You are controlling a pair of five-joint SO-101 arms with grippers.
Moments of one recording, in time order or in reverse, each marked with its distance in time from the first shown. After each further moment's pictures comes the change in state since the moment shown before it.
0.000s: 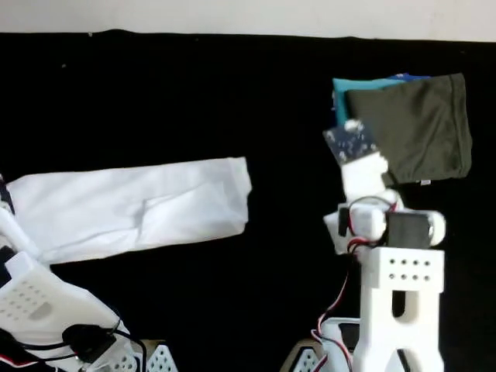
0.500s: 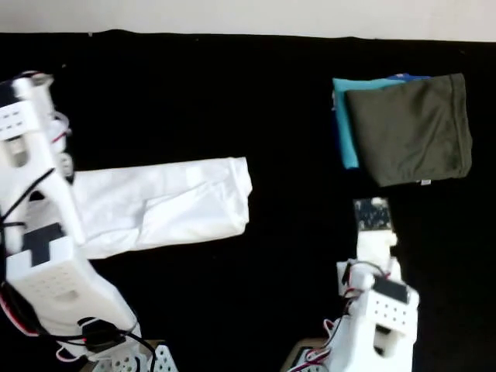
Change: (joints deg) left arm 23.6 0.0 -17.2 25.5 13.5; right arm 17.1 -12.4 48.6 -37.4 0.0
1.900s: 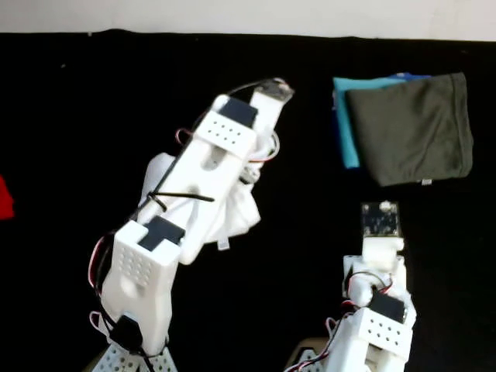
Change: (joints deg) left arm 49.6 9.7 -0.7 -18.9 17.7; right arm 2.3 -14.0 6.0 -3.5 0.1
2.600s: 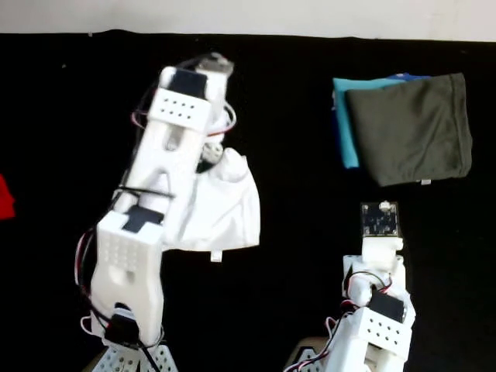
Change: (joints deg) left arm -11.2 5.3 -14.5 16.5 7.1; right arm 0.0 0.0 0.0 0.0 0.0
